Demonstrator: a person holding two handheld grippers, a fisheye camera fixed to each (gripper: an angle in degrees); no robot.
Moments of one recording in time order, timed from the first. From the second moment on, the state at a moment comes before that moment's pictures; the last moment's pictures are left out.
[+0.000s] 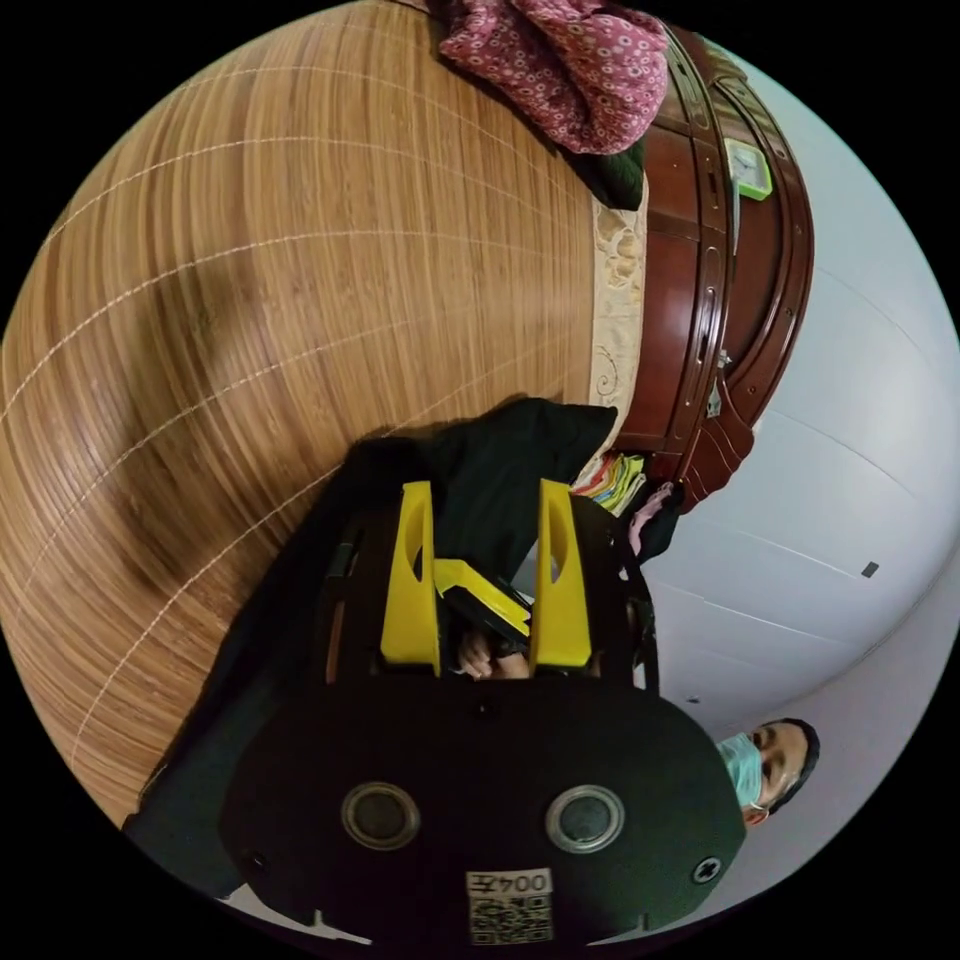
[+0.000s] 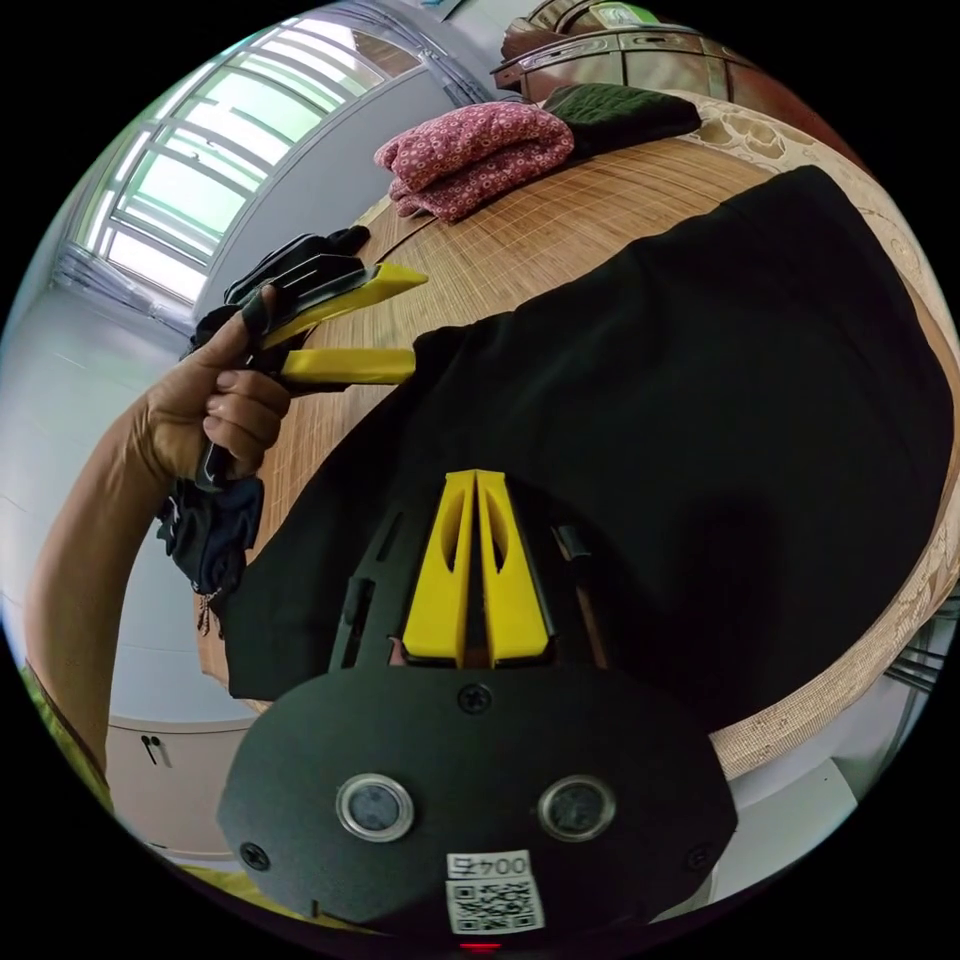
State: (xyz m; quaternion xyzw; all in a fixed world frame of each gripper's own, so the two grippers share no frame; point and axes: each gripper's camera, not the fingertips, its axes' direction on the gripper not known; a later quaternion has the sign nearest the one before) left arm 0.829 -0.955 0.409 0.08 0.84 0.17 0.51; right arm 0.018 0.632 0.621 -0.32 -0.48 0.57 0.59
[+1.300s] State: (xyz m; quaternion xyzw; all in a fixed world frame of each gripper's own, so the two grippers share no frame) left arm 0.841 -0.669 0.386 0.35 0.79 -0.03 0.51; right arm 0.131 0.653 0.610 -0.28 -0.46 0.56 0.63
